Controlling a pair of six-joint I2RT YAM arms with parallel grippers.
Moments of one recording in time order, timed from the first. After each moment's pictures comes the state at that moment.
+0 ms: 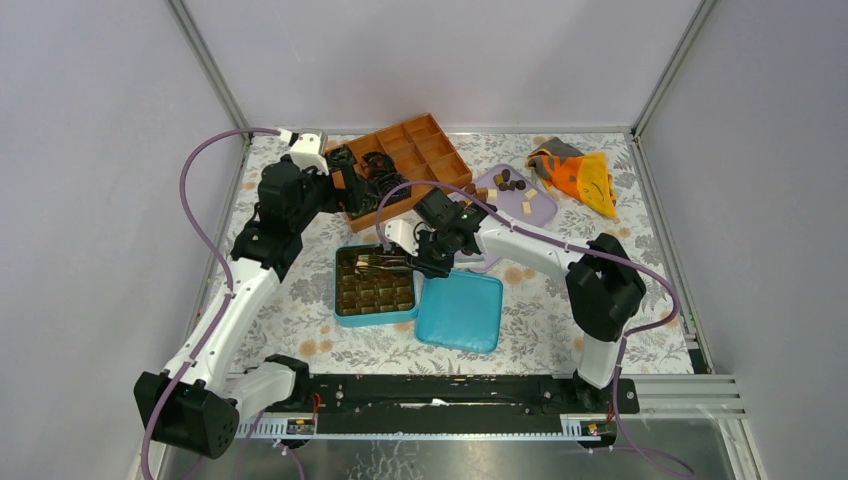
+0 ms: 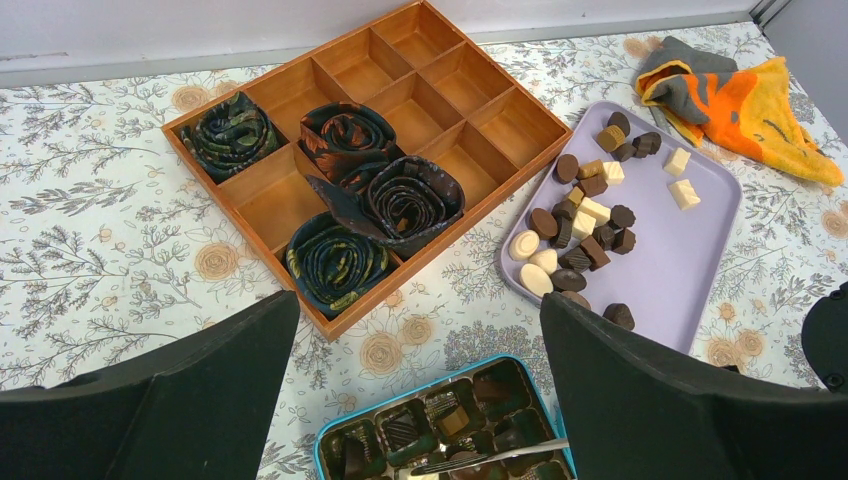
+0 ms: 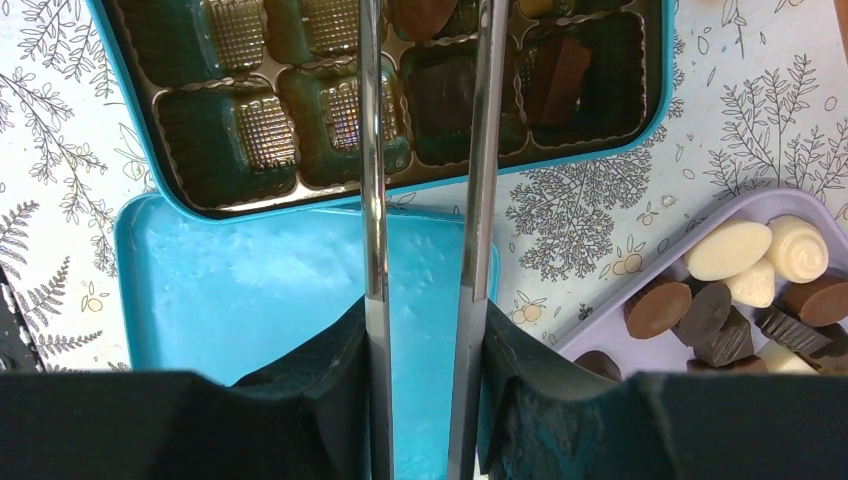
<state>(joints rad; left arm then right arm) -0.25 1.08 1.00 -0.19 0.08 -0.15 0.84 1.84 1.41 -0.67 -0.29 -0.62</state>
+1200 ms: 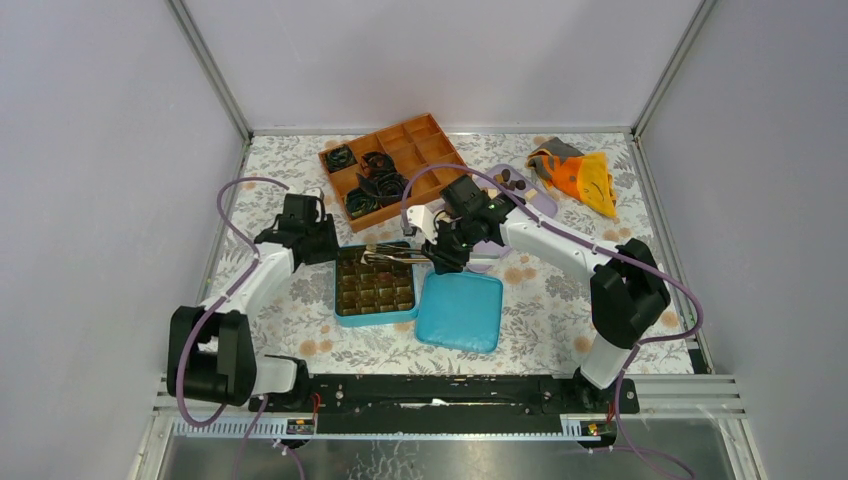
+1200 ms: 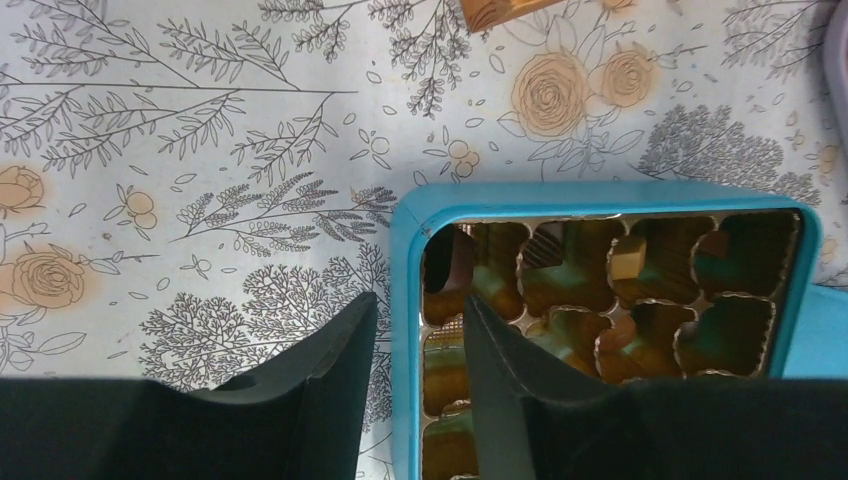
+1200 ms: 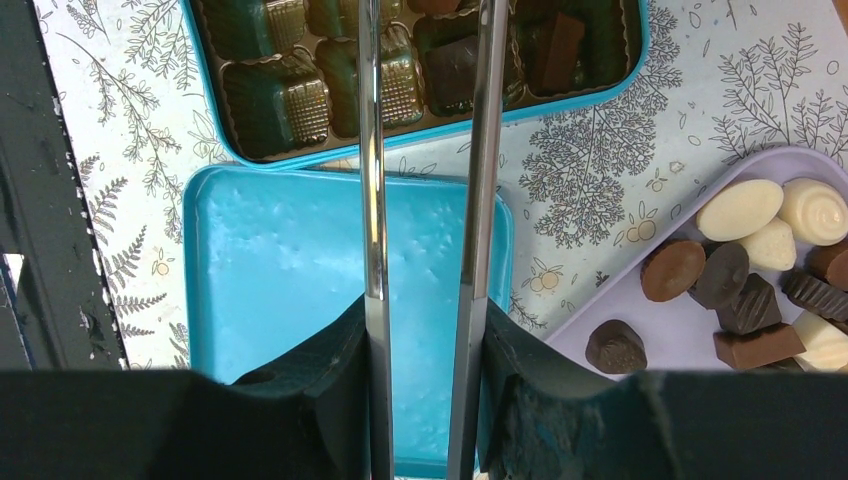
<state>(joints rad) -0.10 1.31 0.80 -0.42 0.06 -0.31 0.74 1.73 1.35 -0.69 -0.46 -0.62</state>
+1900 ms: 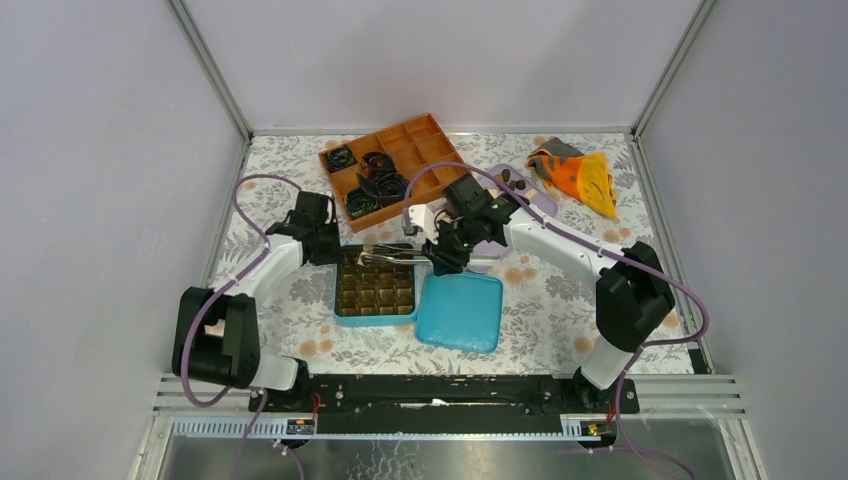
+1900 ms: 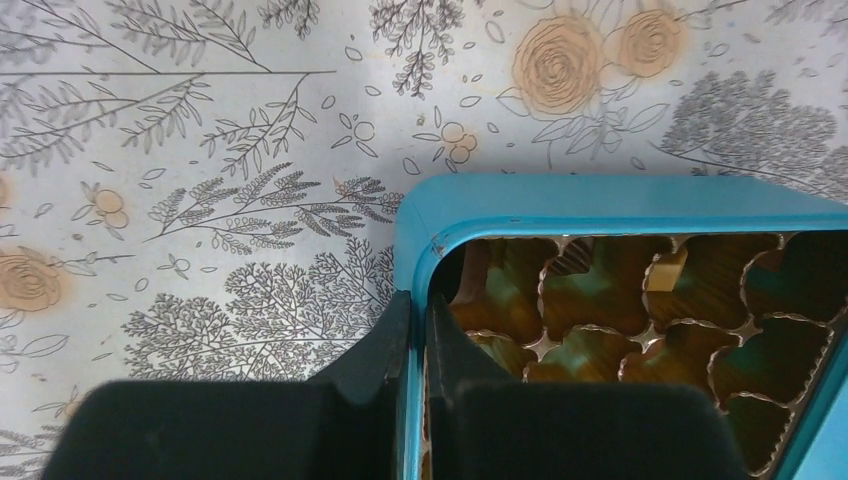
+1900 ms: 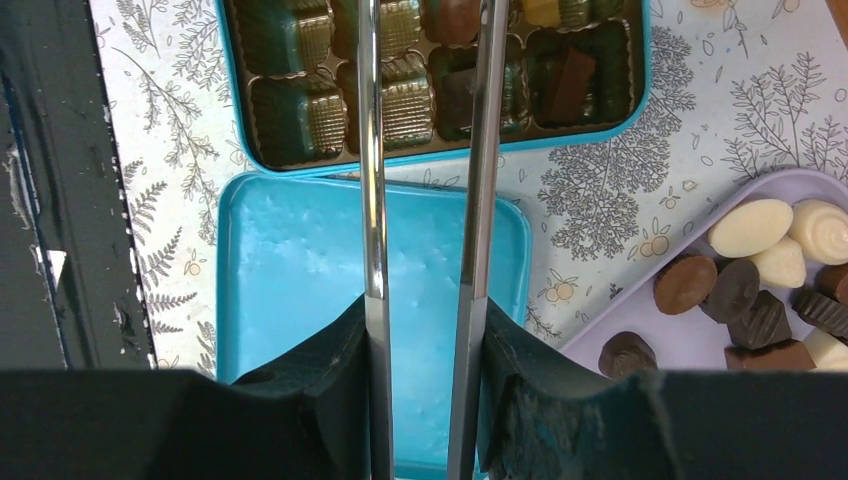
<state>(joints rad) -0.15 1.42 0.84 -0.46 0.05 -0.30 0.74 1.71 1.35 -0.70 -0.51 -0.61</state>
